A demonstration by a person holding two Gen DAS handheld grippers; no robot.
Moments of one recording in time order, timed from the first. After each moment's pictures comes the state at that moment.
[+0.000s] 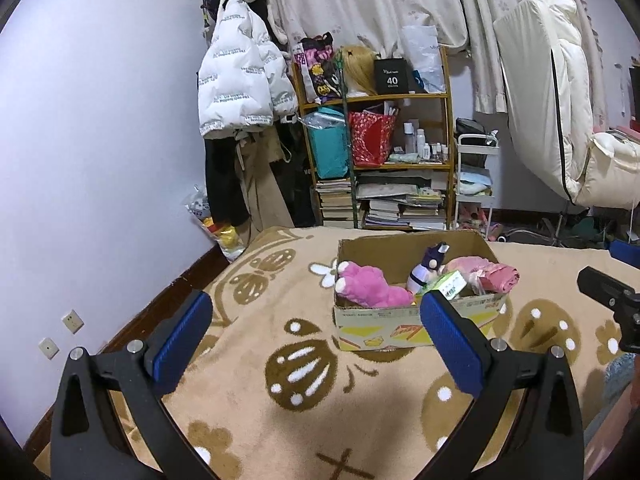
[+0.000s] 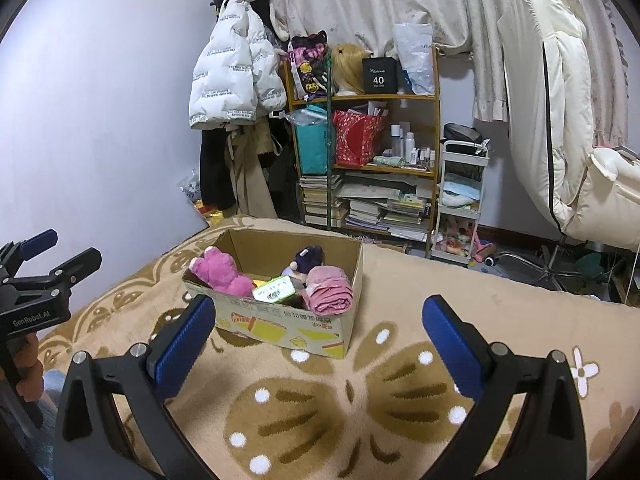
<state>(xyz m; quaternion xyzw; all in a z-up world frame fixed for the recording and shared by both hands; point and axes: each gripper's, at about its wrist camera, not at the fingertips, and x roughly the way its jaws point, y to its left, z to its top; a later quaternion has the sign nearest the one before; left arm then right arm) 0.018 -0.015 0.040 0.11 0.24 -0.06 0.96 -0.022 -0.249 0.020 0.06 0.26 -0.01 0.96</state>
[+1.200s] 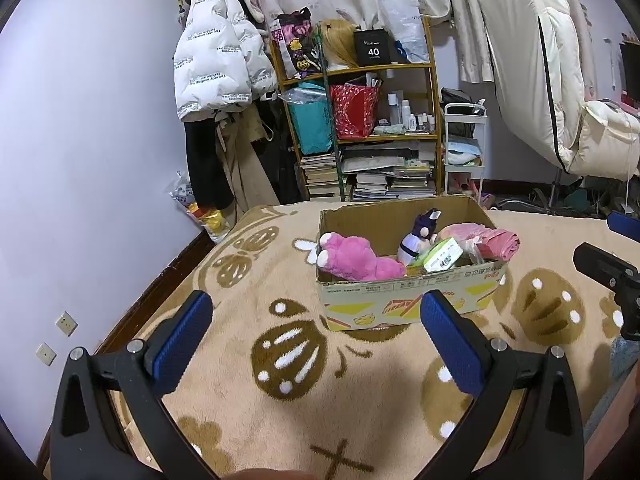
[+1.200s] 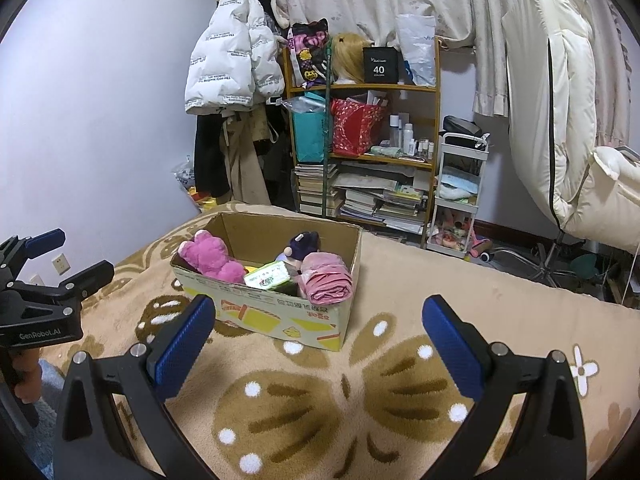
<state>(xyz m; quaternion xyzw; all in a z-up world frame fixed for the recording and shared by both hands) 0.032 -0.028 0.012 0.13 0.28 -0.08 0.95 -0.010 -0.245 0.000 0.05 0.27 -0.01 0.96</state>
